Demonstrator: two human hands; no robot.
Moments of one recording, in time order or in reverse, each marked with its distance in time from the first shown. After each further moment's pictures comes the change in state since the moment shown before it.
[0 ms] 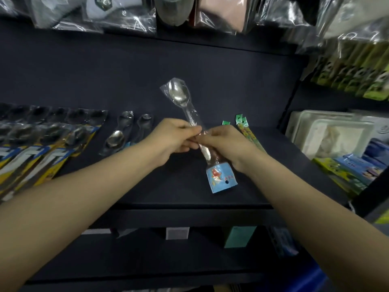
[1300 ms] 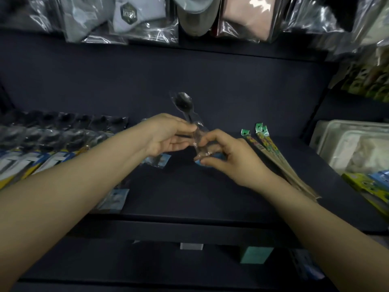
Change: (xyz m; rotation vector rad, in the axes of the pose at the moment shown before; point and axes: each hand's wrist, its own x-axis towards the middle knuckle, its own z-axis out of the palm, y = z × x) left_hand 0.005 0.025 -0.054 -0.126 -0.100 -0.190; right_hand 0.001 0.003 0.012 -0.383 -0.105 -0.623
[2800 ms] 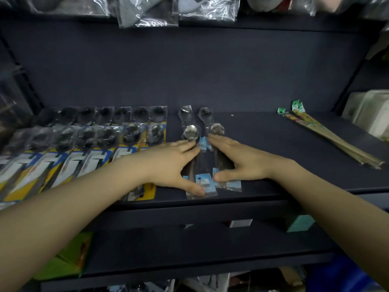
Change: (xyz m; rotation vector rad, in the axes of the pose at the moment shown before) left_hand -0.047 -0.069 -0.135 1.654 -0.400 0.245; right_hand 0.047 -0.025 0.105 -0.366 -0.496 0.312
